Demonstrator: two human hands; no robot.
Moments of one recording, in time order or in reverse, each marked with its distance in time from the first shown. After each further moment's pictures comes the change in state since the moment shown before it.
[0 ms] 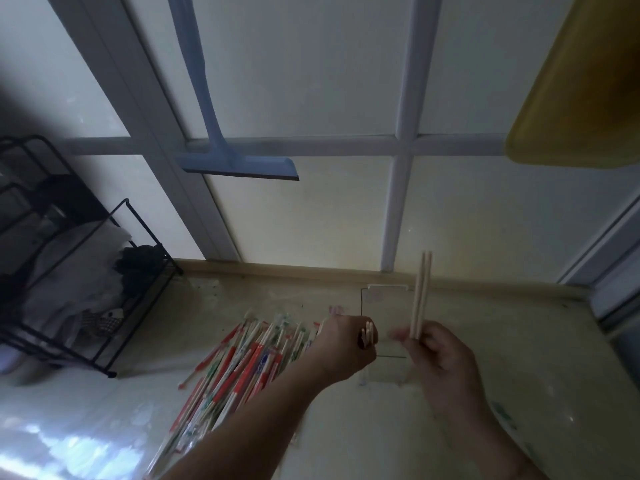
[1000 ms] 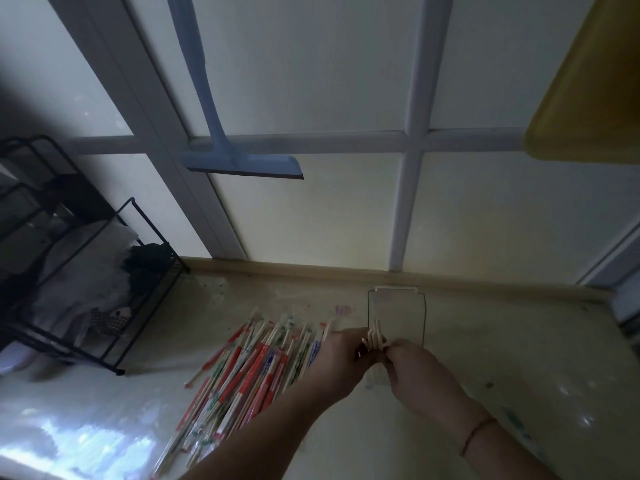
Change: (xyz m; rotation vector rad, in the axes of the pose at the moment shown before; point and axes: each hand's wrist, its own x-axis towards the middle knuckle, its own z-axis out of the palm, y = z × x) left_hand -0.015 -0.010 0.014 -0.207 0.083 -0.052; right_hand 0.035 0.044 0.028 -0.878 -0.526 -0.018
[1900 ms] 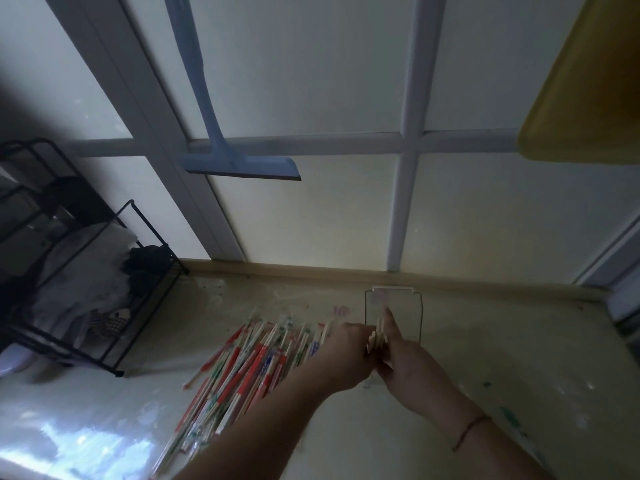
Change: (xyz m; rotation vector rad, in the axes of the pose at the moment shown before) left_hand 0.017 0.027 -0.012 0.339 -0.222 -0.015; right_hand 0.001 -0.002 0.003 0.156 0.029 0.065
